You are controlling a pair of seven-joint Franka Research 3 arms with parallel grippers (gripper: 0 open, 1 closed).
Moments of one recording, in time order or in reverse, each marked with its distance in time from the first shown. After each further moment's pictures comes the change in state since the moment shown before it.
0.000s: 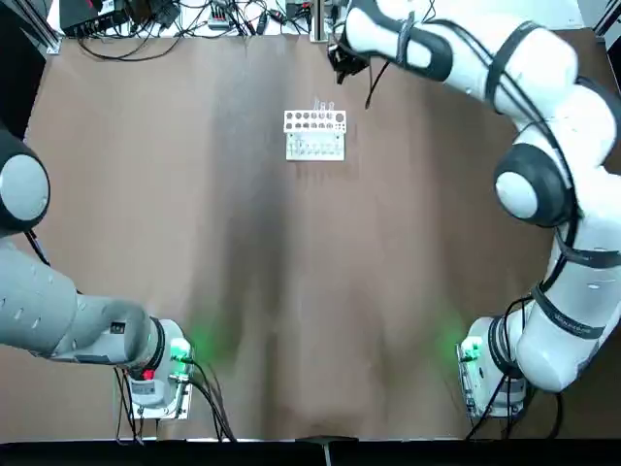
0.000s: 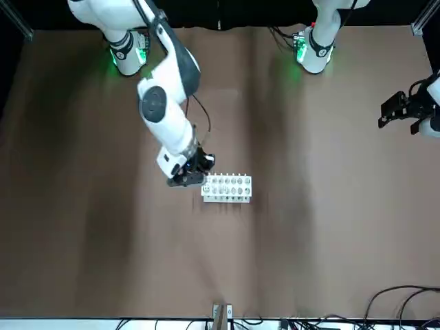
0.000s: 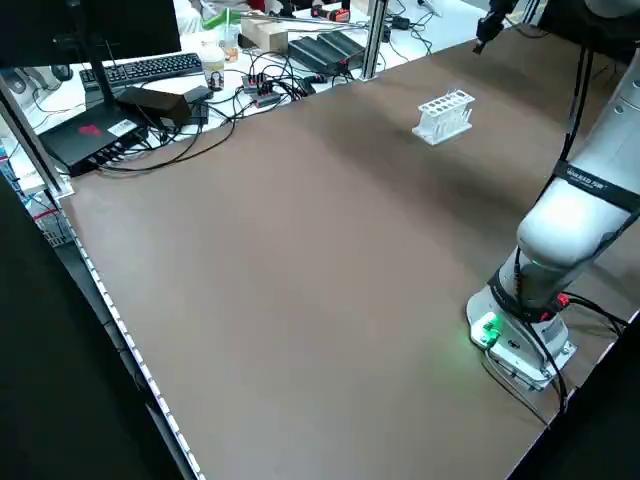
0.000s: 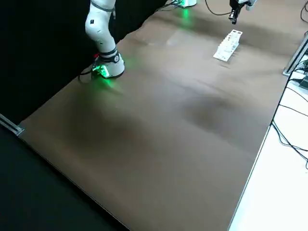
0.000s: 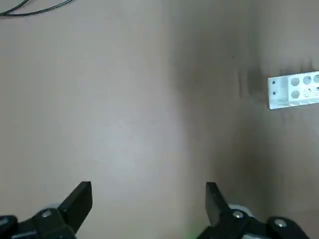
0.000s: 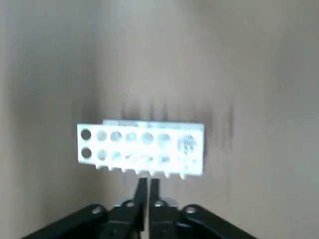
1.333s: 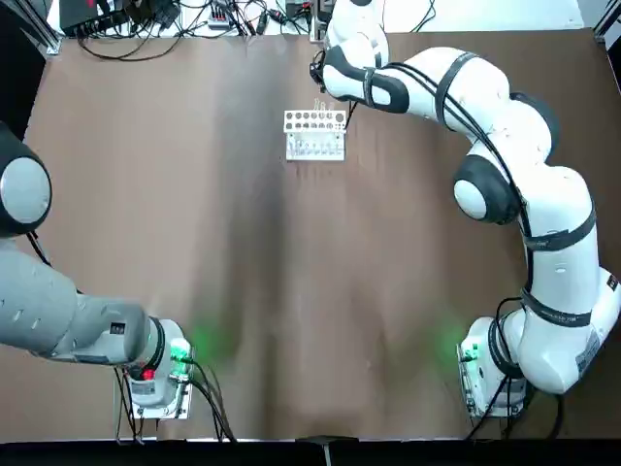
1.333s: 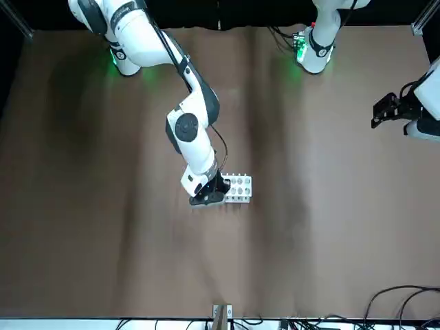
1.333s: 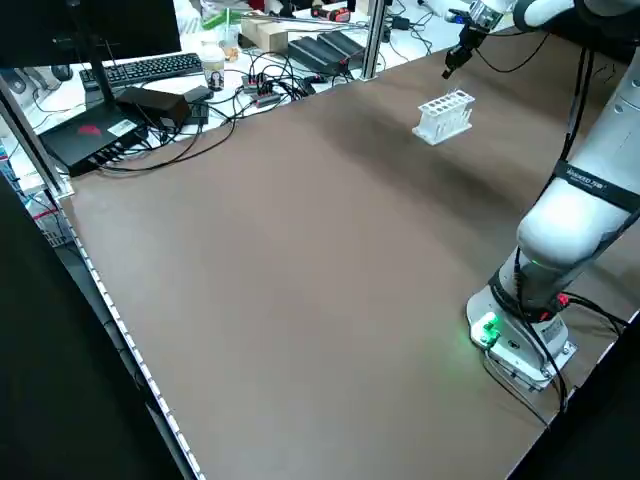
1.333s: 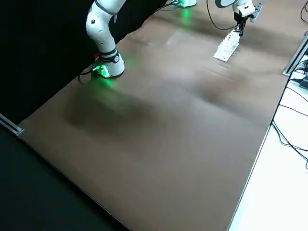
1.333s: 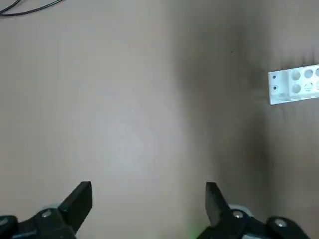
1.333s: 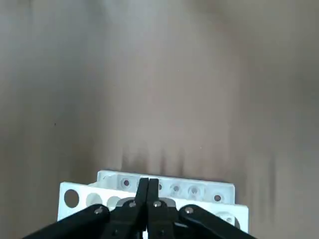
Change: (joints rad) left arm -0.008 0.001 -0.025 -0.015 0.018 0.003 -0.010; right arm 0.053 0.252 -0.012 0.159 -0.103 0.205 0.056
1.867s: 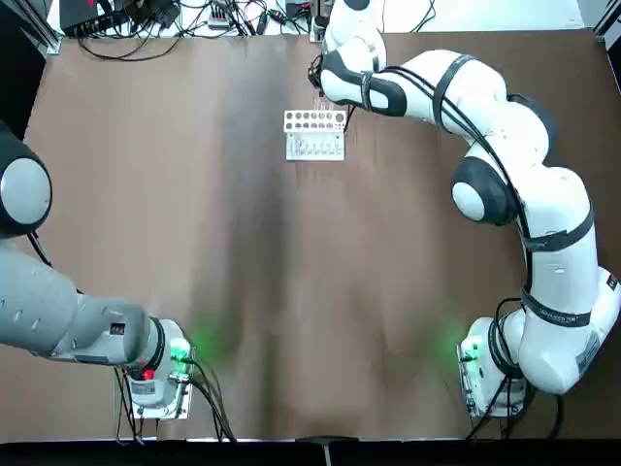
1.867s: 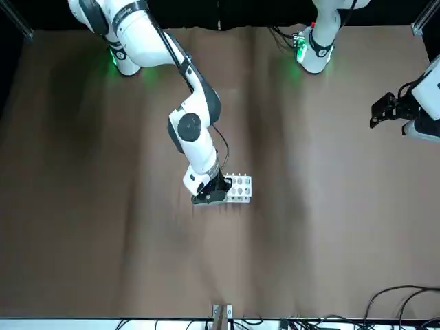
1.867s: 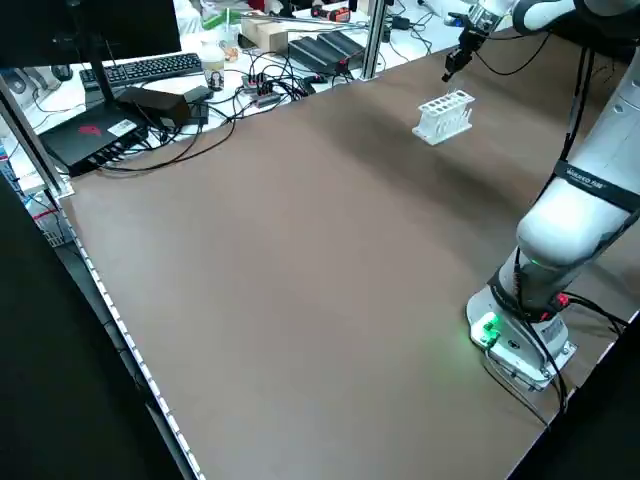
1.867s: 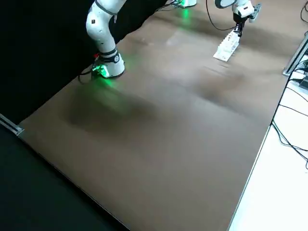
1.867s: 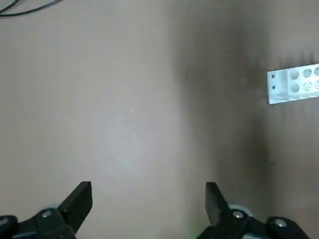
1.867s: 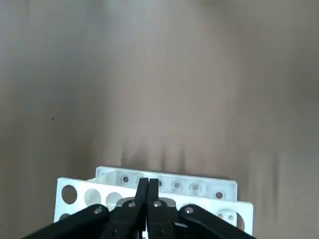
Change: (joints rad) left arm -0.006 0.000 0.000 -0.001 0.000 0.000 -0.003; right arm 0.007 0.008 0.000 0.000 -0.006 -0.003 0.001
